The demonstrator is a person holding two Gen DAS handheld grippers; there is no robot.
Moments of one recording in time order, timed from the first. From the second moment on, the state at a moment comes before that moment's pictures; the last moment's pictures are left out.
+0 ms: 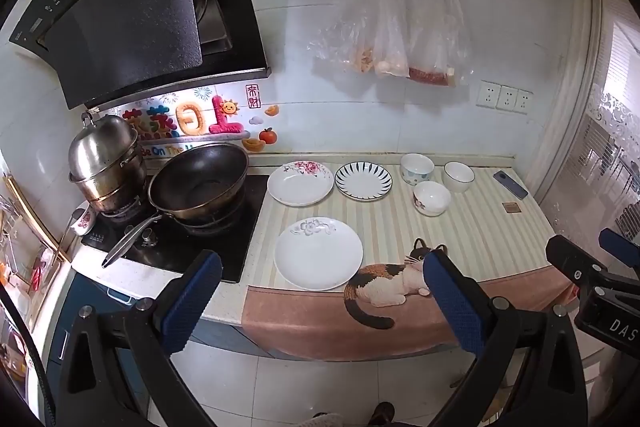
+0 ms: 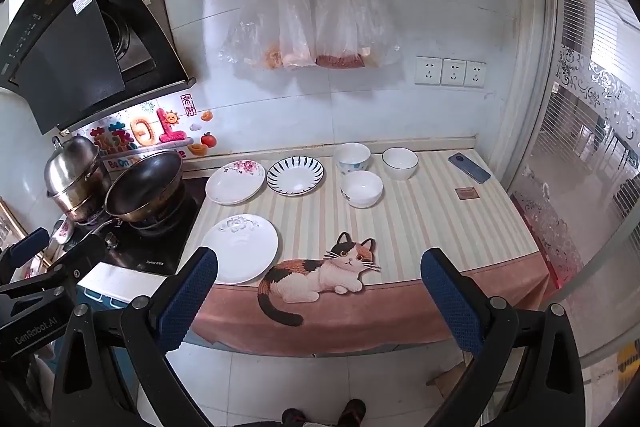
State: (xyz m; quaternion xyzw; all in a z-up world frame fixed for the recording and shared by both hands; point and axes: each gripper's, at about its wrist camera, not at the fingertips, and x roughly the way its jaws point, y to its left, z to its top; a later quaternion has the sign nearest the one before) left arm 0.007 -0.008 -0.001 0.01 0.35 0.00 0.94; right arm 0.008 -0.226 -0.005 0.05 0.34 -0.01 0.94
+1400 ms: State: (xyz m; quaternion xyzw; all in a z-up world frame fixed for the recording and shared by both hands) left arm -0.001 0.004 0.007 0.01 0.34 0.01 0.94; right arm 0.005 -0.215 0.004 0.04 0.34 0.00 0.94
